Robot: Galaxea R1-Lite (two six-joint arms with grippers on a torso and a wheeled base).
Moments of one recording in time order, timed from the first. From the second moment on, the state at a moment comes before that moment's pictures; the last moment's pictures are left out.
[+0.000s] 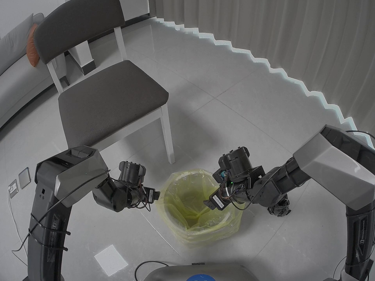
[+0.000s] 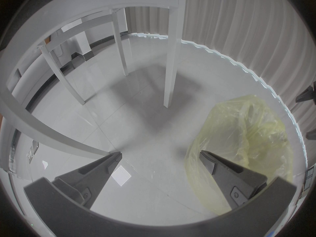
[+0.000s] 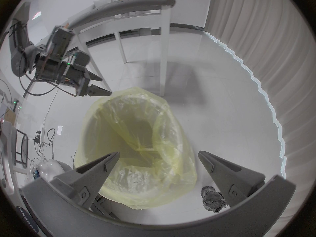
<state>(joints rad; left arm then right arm) -0.31 2.54 -1.20 -0.59 0.11 -0.03 0.60 2.33 -1.25 -0.28 -0.13 -0.21</state>
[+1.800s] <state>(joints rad) -0.37 2.34 -0.97 -0.80 0.07 -0.12 0.70 2.43 -1.23 -0.33 -0.21 -0.42</state>
